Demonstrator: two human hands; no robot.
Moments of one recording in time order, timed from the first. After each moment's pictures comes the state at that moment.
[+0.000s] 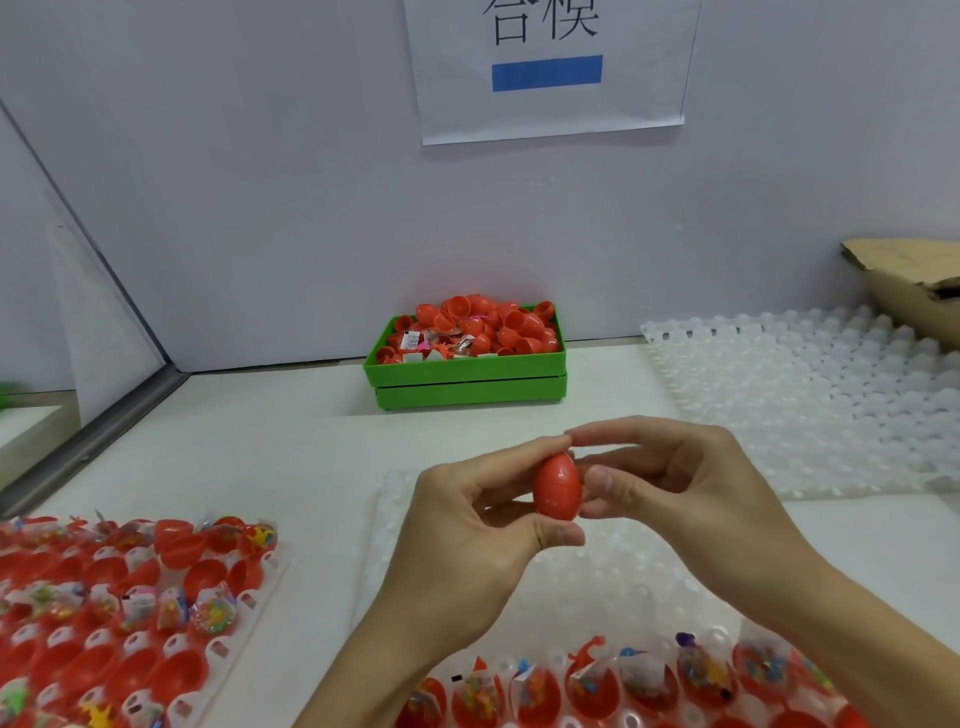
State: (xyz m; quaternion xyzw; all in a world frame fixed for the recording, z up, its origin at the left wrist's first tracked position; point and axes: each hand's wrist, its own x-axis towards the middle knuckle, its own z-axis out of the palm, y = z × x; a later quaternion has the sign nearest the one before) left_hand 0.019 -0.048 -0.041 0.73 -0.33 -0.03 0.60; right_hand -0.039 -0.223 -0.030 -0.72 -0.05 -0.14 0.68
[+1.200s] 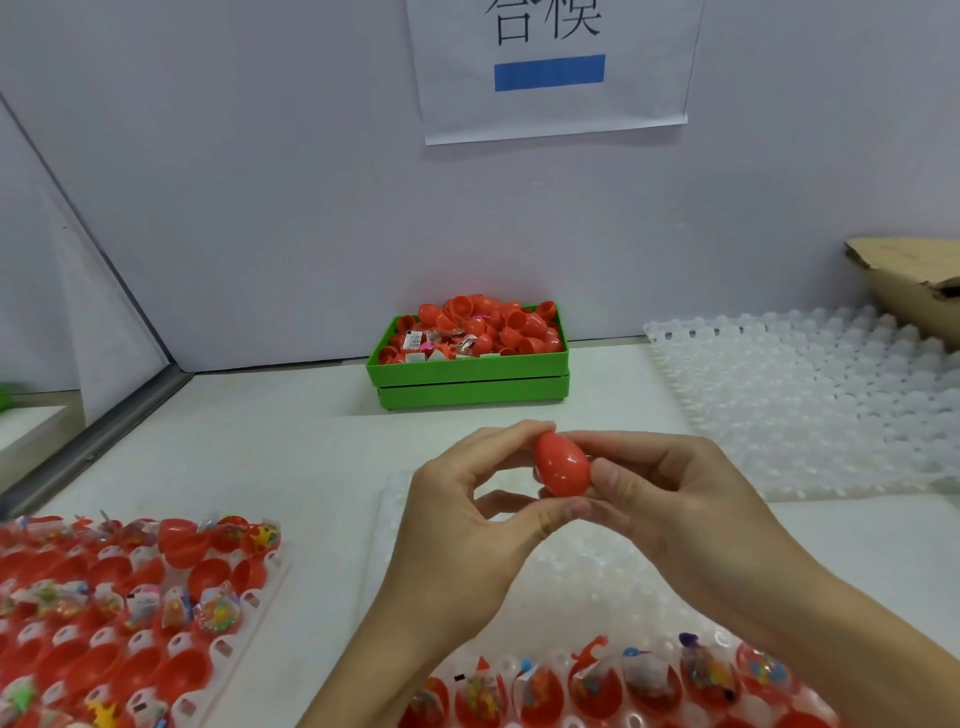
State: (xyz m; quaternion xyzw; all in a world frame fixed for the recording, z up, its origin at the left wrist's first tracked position) left_hand 0.017 -0.051 -0.036 0.73 -0.32 0.01 0.61; right_hand -0.035 -0.214 -0.037 -0.60 -0.04 -0.08 0.79
